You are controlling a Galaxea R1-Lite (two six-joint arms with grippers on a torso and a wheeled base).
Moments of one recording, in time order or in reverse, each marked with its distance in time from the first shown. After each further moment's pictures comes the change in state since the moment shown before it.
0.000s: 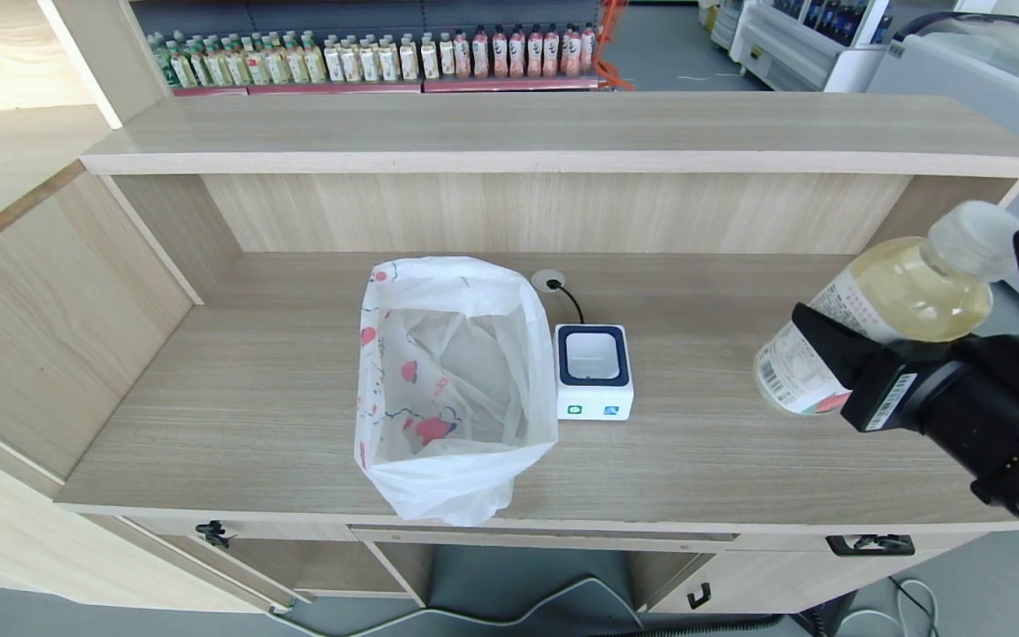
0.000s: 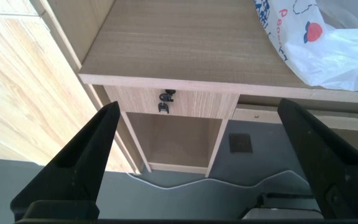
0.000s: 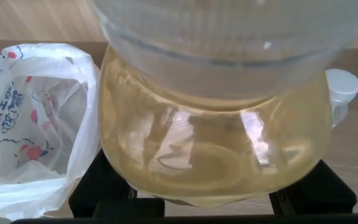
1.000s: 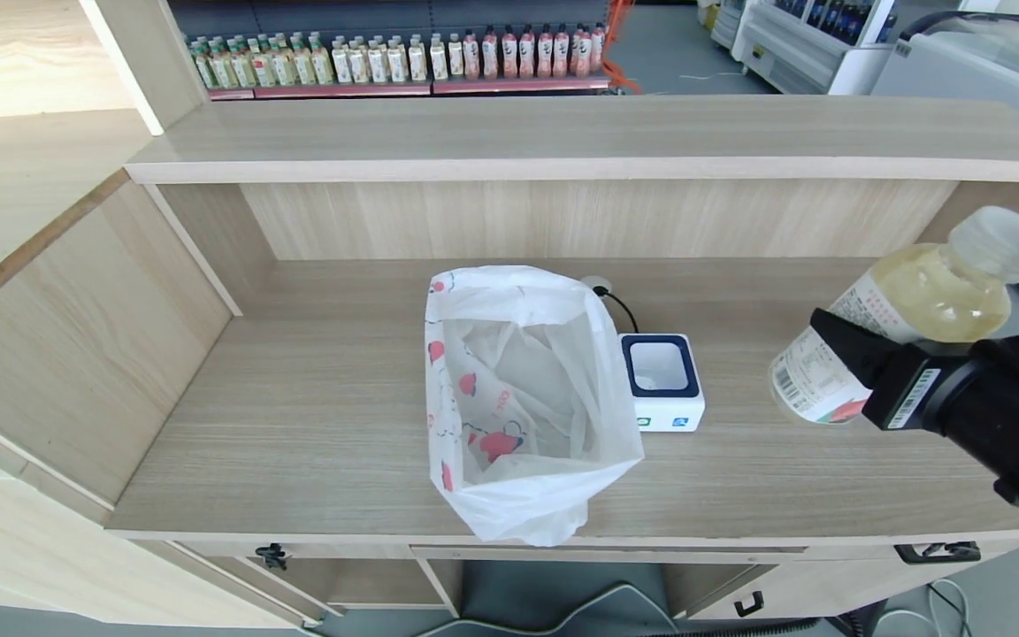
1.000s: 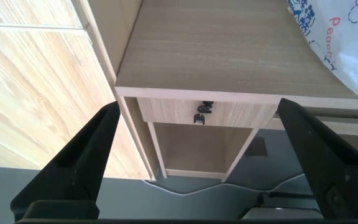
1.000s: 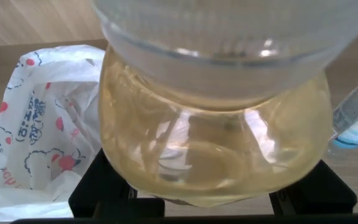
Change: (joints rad) left arm 0.000 0.000 0.000 0.000 0.000 0.000; right arm -0.041 -0.039 -0.036 0.142 0.010 0.101
